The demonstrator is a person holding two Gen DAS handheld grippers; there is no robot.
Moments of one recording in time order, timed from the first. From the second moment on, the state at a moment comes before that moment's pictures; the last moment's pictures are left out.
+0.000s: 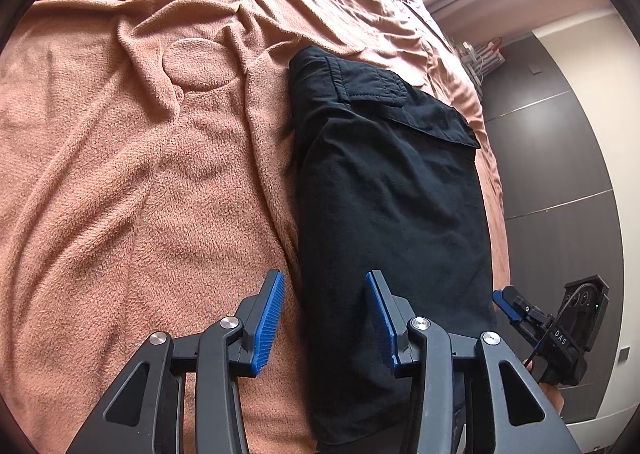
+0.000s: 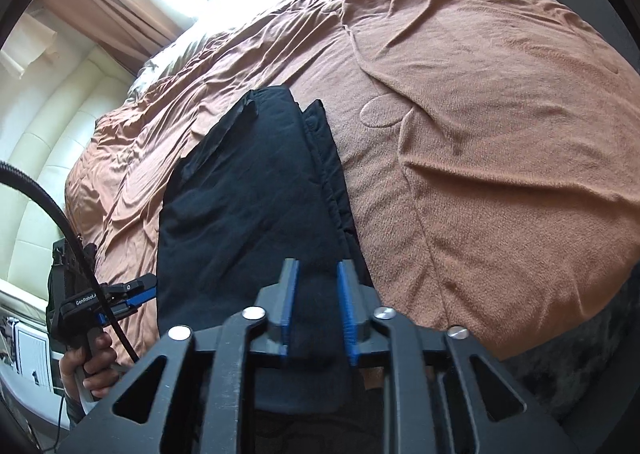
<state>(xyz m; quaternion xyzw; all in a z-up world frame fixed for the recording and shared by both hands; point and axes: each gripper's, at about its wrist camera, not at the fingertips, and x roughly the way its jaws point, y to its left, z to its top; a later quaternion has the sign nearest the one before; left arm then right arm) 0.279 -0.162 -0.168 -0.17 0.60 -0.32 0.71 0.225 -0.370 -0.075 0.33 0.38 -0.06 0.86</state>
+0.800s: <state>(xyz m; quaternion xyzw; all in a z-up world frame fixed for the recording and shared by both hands) 0.295 -0.166 -0.168 -0.17 0.60 -0.32 0.72 0.226 -0.362 -0.085 0.29 0.39 -0.05 0.87</state>
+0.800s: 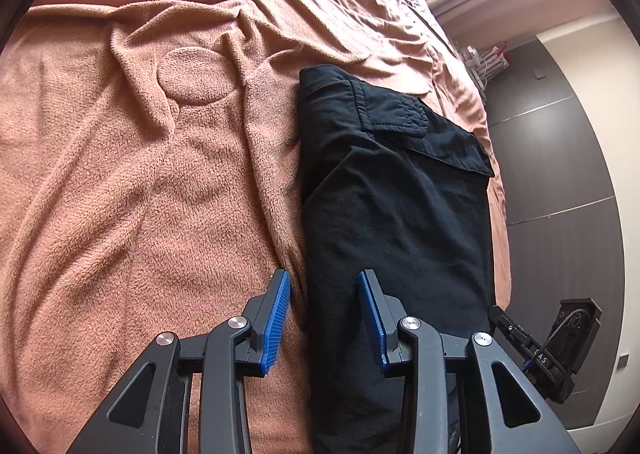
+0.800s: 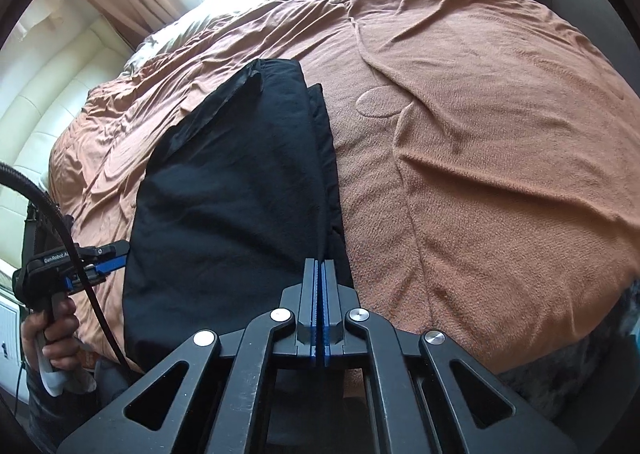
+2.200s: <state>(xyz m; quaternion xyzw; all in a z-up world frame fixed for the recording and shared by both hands) 0.310 -0.180 -0.166 -0.22 0.58 -0.32 0.72 0.360 -0.429 -0.153 0.40 0.39 0.16 0.81</state>
